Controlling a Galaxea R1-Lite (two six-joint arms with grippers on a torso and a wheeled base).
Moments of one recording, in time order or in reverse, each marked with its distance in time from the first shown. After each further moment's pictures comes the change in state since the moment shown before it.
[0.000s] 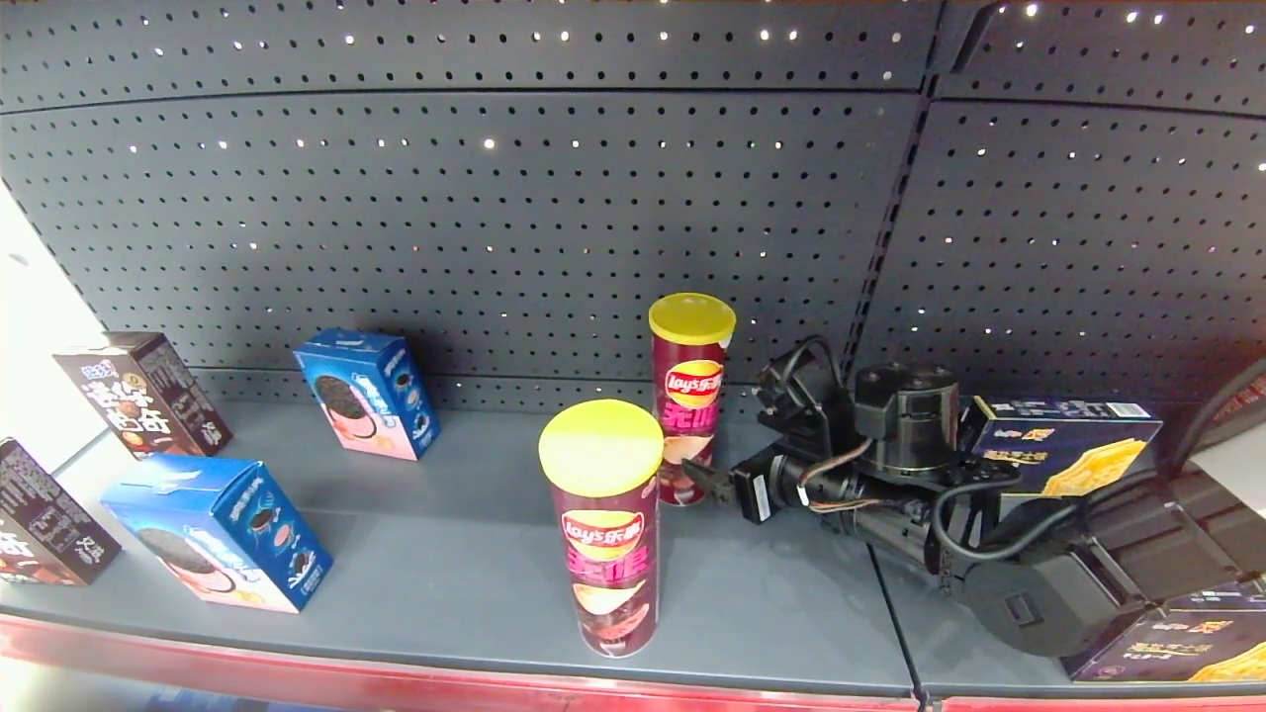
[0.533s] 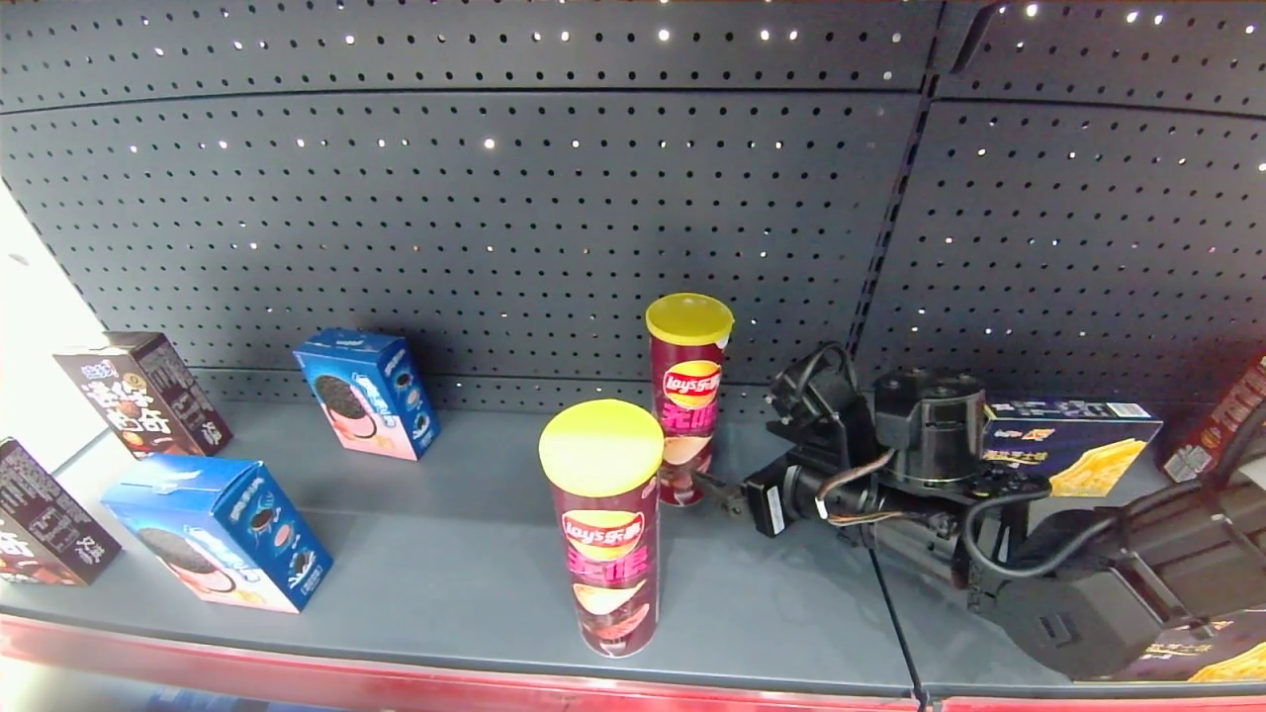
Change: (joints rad) left arm 0.000 0.000 0.000 0.000 0.000 0.000; right arm 0.002 -0.059 0.071 0.003 0.009 0.002
